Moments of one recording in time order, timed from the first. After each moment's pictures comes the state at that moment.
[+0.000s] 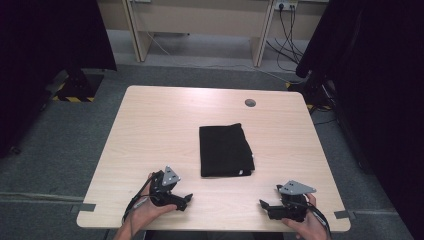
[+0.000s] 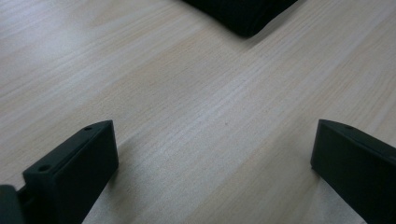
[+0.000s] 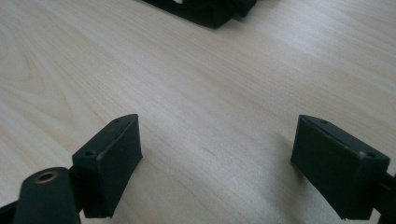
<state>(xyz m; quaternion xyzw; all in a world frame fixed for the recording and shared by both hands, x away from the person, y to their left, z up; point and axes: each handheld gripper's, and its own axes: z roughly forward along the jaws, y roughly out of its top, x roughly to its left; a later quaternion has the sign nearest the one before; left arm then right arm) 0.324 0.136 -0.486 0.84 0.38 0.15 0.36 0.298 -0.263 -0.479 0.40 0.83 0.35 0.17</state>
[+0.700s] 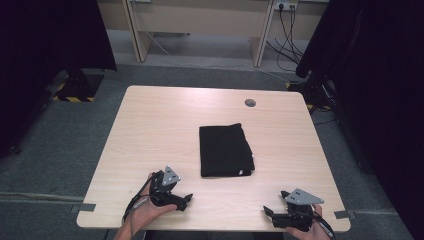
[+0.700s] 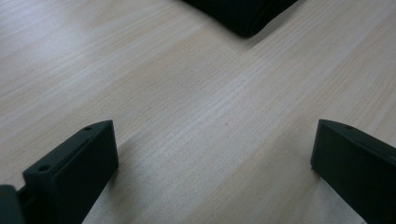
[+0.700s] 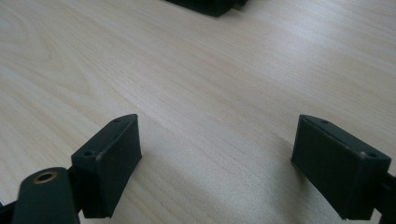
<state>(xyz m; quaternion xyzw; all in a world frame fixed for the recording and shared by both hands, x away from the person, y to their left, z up) 0.324 0.136 -0.486 0.84 0.38 0.15 0.36 0.276 -0.275 -0.483 0.40 0.82 0.37 0.18</state>
